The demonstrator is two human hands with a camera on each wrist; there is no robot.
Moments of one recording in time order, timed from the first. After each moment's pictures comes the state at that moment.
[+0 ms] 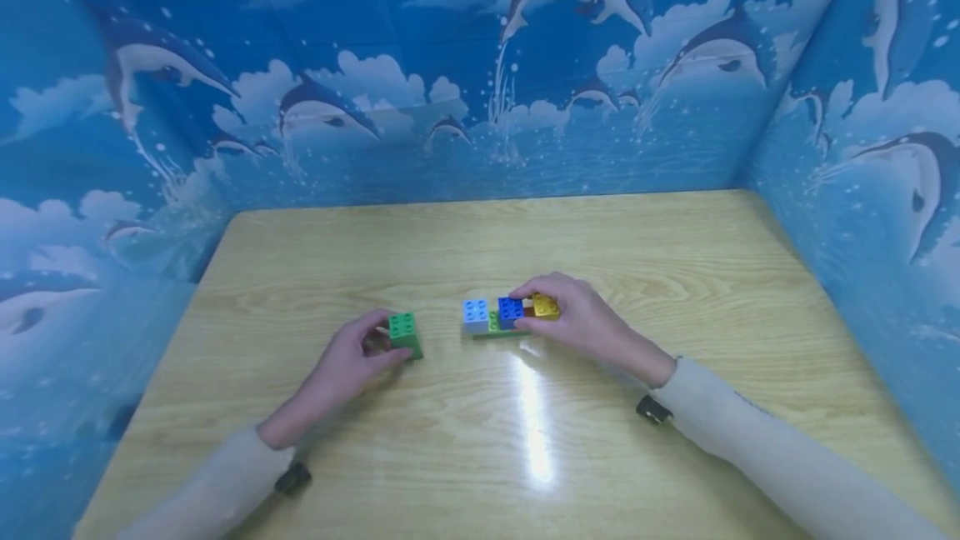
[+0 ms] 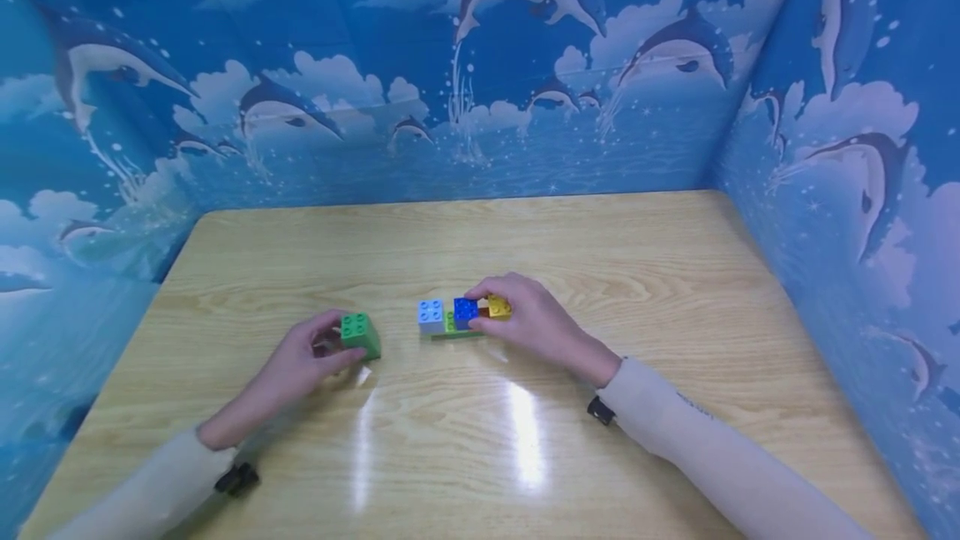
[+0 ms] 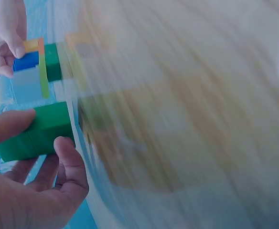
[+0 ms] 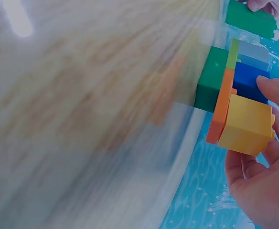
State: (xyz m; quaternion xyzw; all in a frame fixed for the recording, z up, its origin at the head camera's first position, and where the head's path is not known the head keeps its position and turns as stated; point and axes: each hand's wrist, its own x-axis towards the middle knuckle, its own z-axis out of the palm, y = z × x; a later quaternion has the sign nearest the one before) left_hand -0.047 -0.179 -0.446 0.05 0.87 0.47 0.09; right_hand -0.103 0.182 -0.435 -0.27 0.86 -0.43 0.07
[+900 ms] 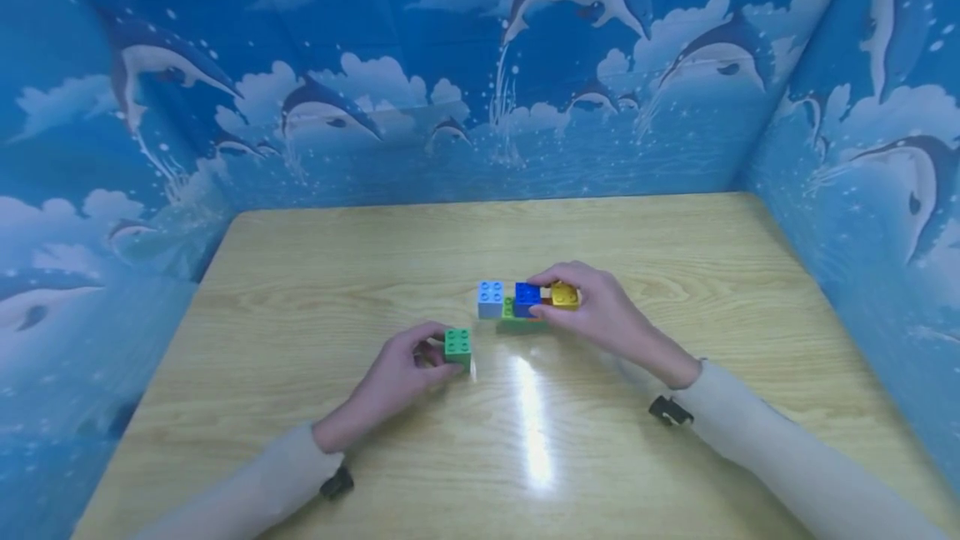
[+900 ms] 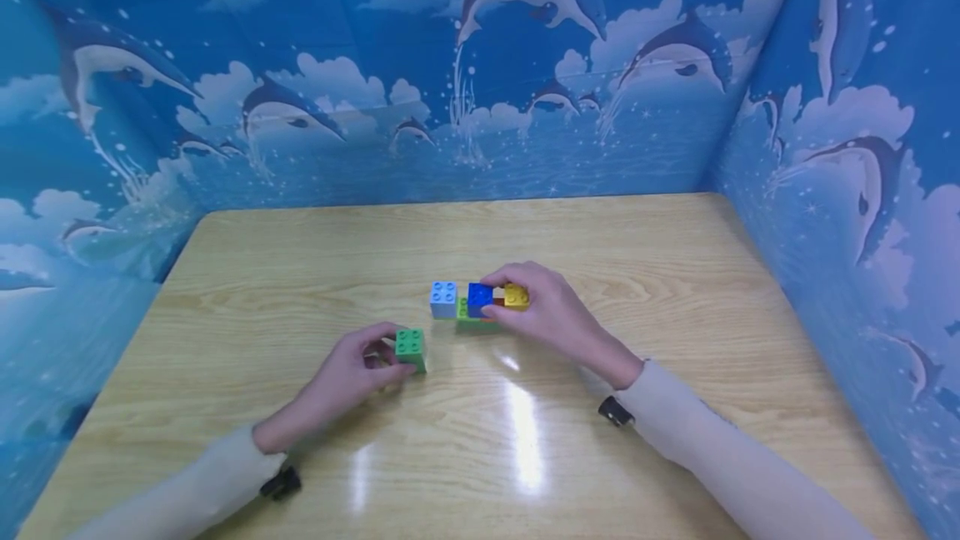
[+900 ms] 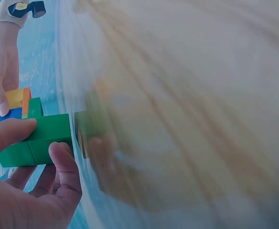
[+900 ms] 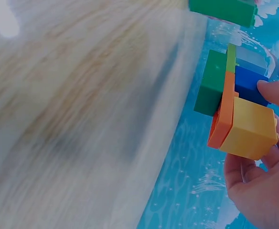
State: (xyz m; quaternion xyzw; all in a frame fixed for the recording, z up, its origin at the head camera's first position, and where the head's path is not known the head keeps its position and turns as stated) left_hand -0.037 -0.119 -0.456 0.09 0.84 0.53 0.11; right_hand -0.099 0.196 -0.416 -0.26 0.86 -0.45 0.02
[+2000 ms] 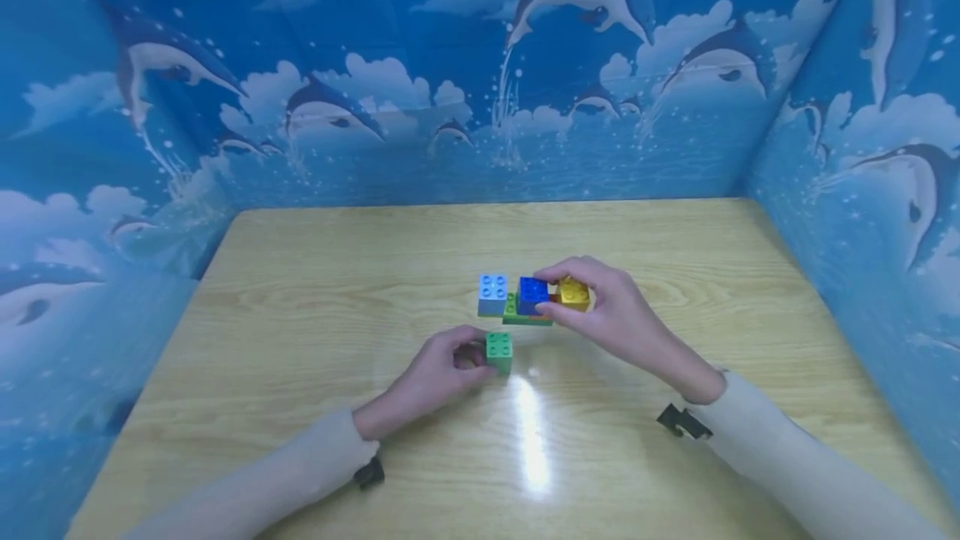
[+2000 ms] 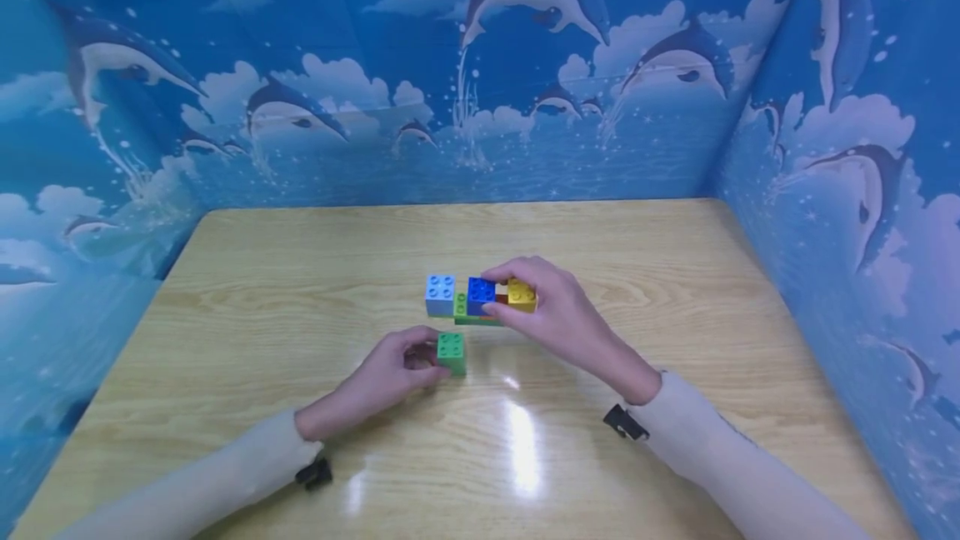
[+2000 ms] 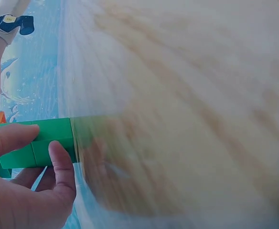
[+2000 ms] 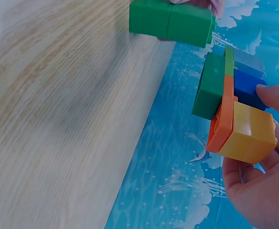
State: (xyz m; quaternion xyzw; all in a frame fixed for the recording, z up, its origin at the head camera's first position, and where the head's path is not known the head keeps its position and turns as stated) left_hand -0.046 -0.077 -0.463 0.13 0.82 0.54 0.15; right_hand -0.084 0.200 -0.385 -0.27 0.84 -0.47 -0.01
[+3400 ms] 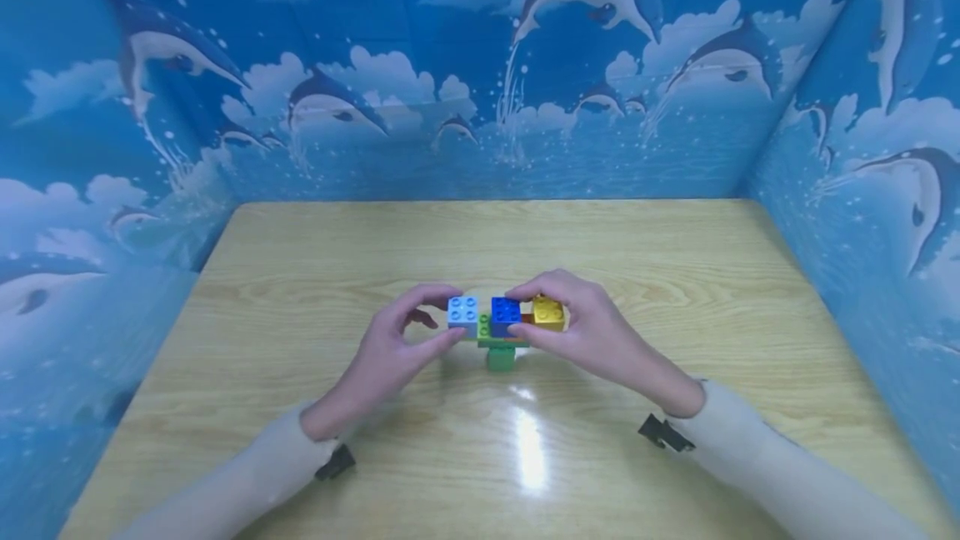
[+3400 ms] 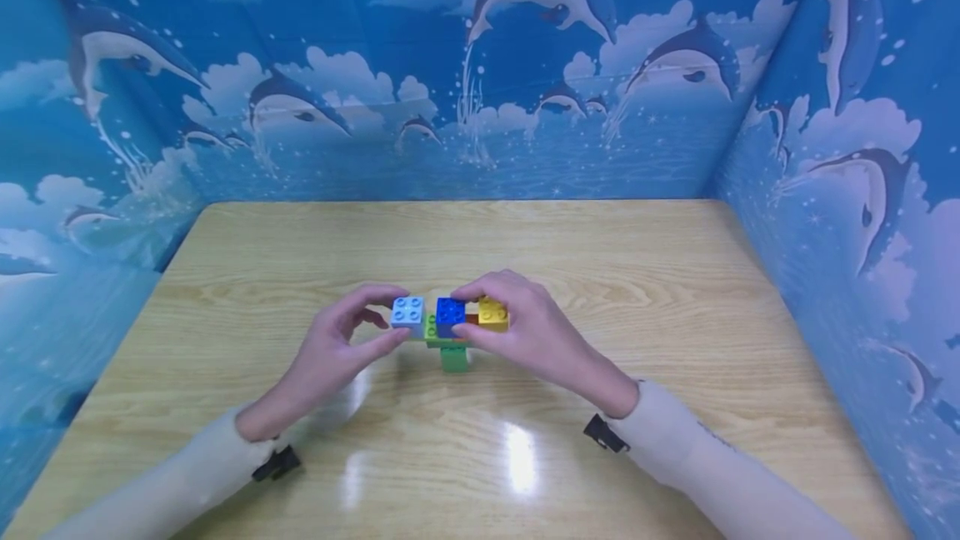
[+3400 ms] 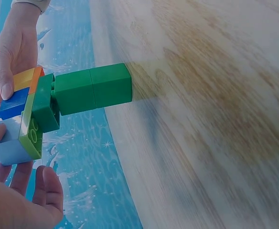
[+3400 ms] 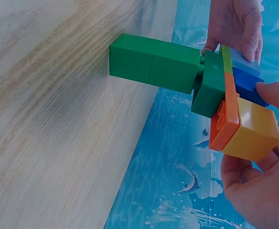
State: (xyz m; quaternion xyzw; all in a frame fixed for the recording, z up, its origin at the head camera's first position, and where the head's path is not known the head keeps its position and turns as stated) left_hand -0.041 -0.115 -0.410 0.20 0.79 0.58 -0.03; right_hand -0.068 0.171 -0.382 -0.32 0.82 -0.47 0.00
